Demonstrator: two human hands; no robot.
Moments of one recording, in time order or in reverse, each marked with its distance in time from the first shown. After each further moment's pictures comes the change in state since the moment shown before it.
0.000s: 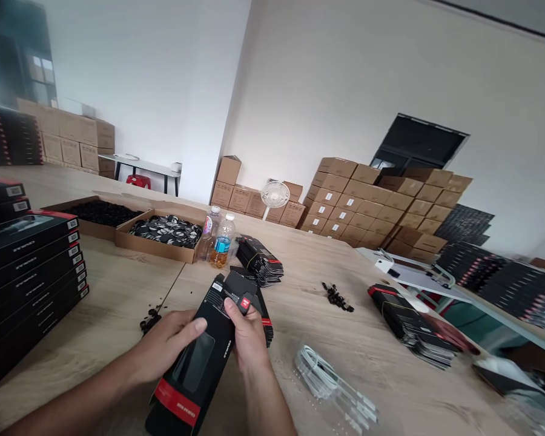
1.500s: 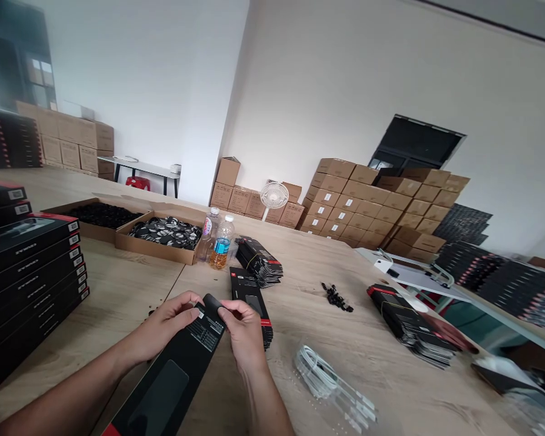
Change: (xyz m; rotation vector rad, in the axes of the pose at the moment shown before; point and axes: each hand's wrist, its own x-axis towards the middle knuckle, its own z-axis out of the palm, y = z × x) left_hand 0.013 -0.008 -0.026 0.008 0.007 0.011; right_hand 0.011 0.009 -0.012 -0.301 0.033 -0.116
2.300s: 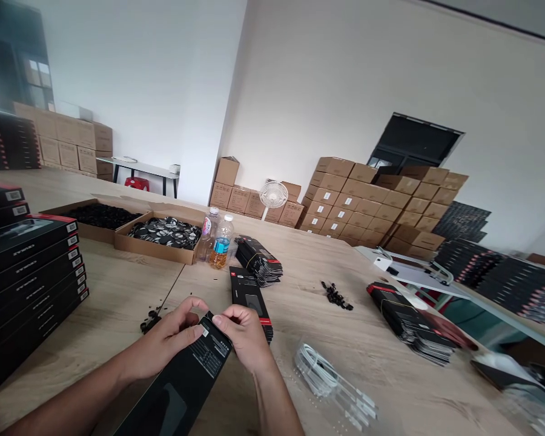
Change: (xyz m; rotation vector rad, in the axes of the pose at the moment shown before) left_hand -0.013 -0.005 0.011 0.084 -0.108 0.021; right_hand -0.007 -0.014 -0.012 -0.119 -0.255 0.095
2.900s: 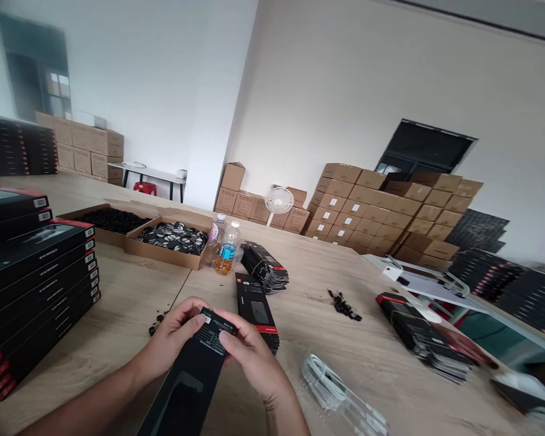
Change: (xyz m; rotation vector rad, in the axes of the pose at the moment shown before) left_hand 0.010 -0.008 0.005 -0.190 0.281 0.136; right_hand -0.022 -0.013 0.000 0.144 -0.267 0.071
